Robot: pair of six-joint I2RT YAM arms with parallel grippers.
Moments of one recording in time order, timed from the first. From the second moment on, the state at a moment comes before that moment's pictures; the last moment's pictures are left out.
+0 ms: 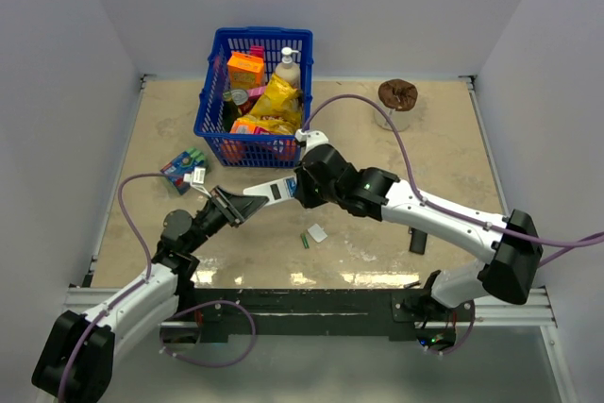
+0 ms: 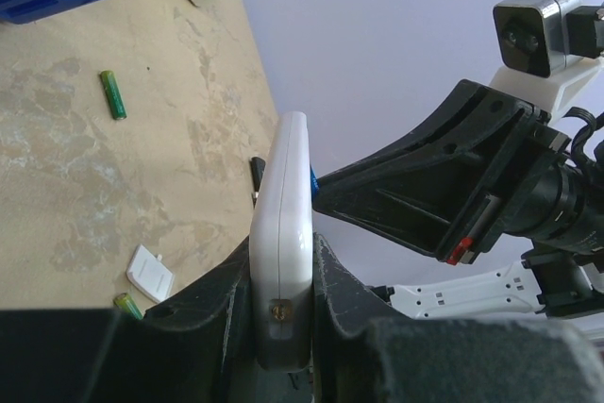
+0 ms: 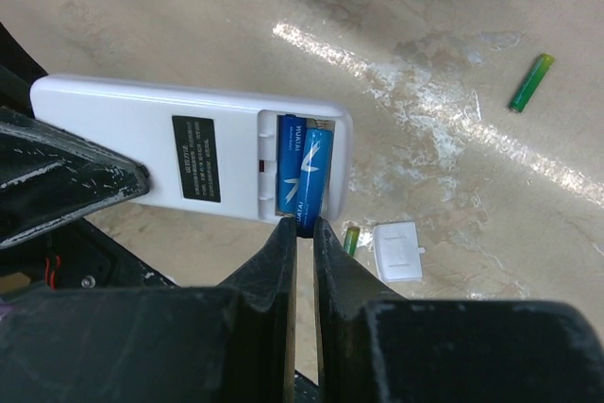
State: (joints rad) left arm -0.39 0.75 0.05 0.76 0.39 -1.20; right arm 0.99 1.42 1.20 -0.49 0.20 0.53
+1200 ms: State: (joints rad) left arm -0.40 0.76 0.05 0.83 0.40 -1.31; right arm 0.96 1.35 1.36 -0.62 0.05 0.37
